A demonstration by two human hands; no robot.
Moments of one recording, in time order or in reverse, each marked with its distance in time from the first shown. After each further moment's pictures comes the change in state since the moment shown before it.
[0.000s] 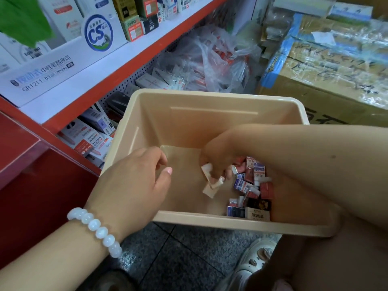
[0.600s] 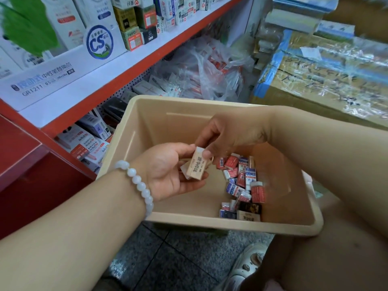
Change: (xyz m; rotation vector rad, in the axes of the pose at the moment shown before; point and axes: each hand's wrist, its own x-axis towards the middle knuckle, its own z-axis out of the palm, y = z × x) left_hand 0.053 0.034 0.015 -1.482 -0.645 -0.615; right_hand -0.072 0.008 -0.021 0.559 0.277 -0.321
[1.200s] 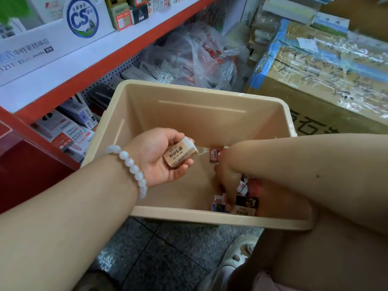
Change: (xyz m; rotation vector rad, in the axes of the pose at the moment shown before) left_hand 0.020 0.005 -0.009 -0.011 0.074 -0.028; right_hand 0.049 0.063 0.057 -1.129 -0.660 0.483
